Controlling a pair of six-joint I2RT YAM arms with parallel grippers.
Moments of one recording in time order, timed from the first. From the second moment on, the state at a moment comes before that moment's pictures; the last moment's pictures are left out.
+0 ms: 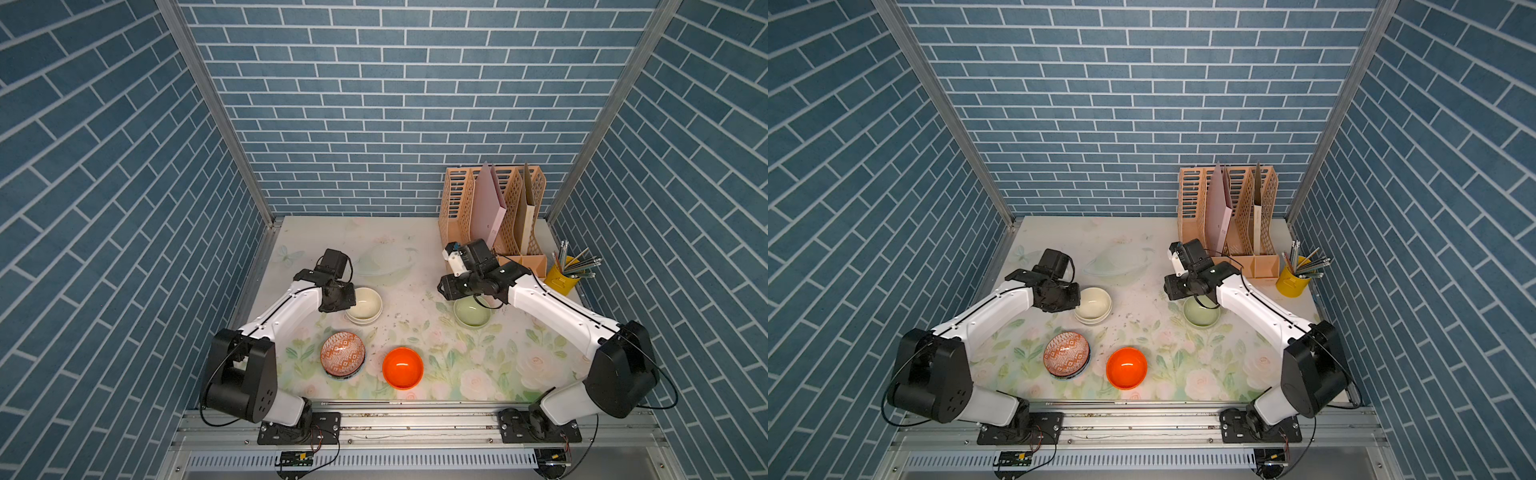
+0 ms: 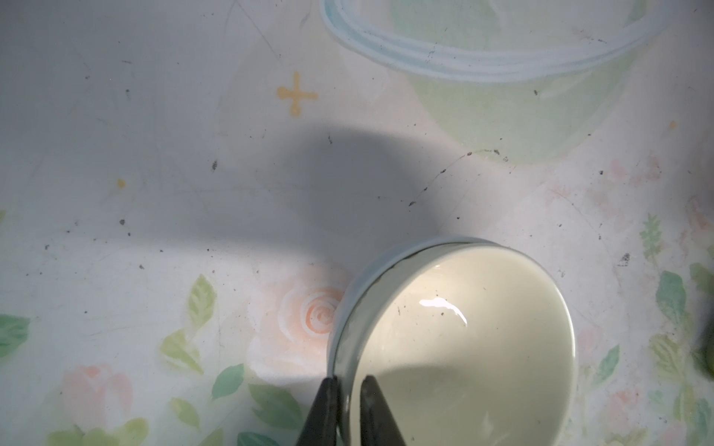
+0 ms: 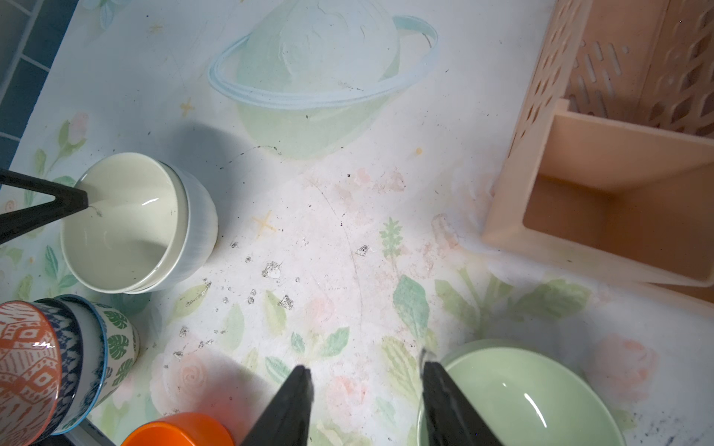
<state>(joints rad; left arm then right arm) -0.28 1.46 1.01 -0.73 0.03 -0.43 0.62 1.50 1.20 -0.63 -0.12 0.24</state>
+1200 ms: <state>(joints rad) -0.28 1.47 1.01 -0.74 0.03 -0.42 0.62 1.51 1.19 -0.62 -0.13 0.24</state>
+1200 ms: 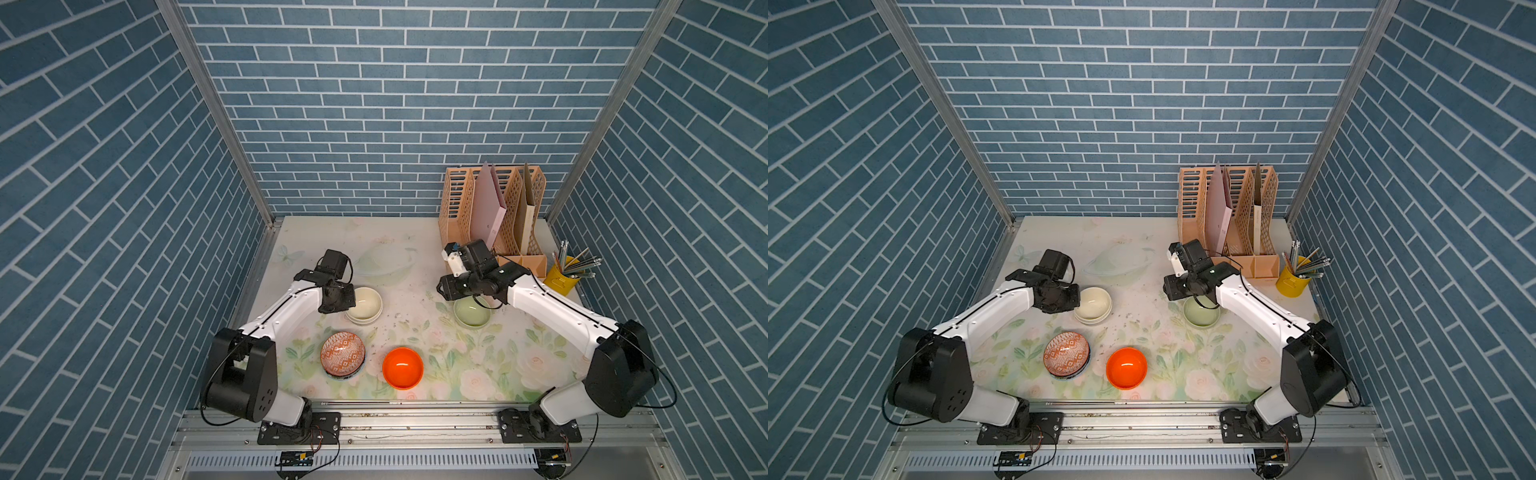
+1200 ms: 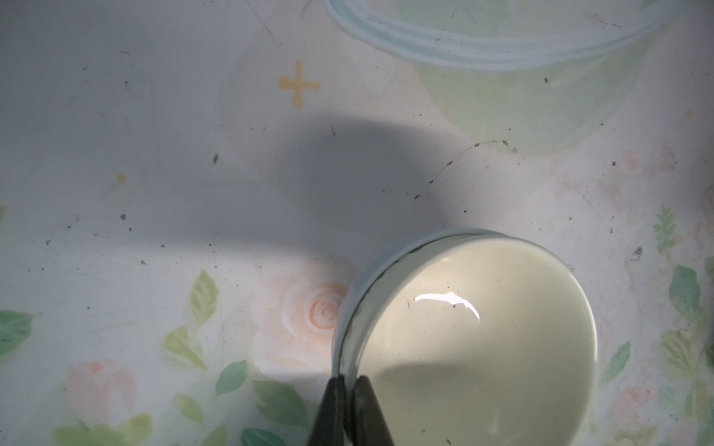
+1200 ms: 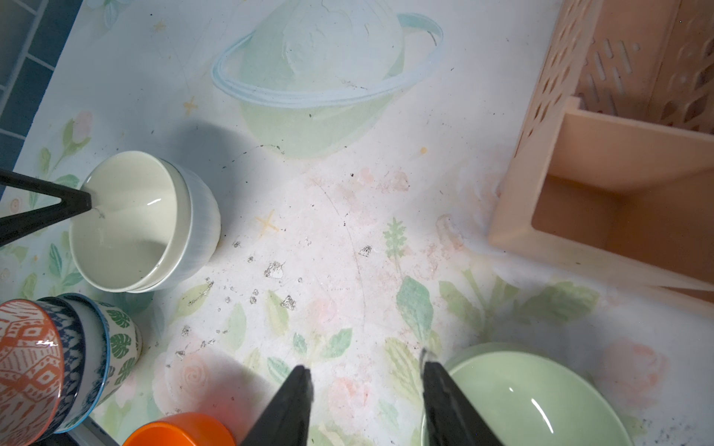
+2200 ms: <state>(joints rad) -0.28 1.35 1.16 -0.81 0.00 -0.41 0.55 1.44 1.08 -0.61 -0.08 0.23</state>
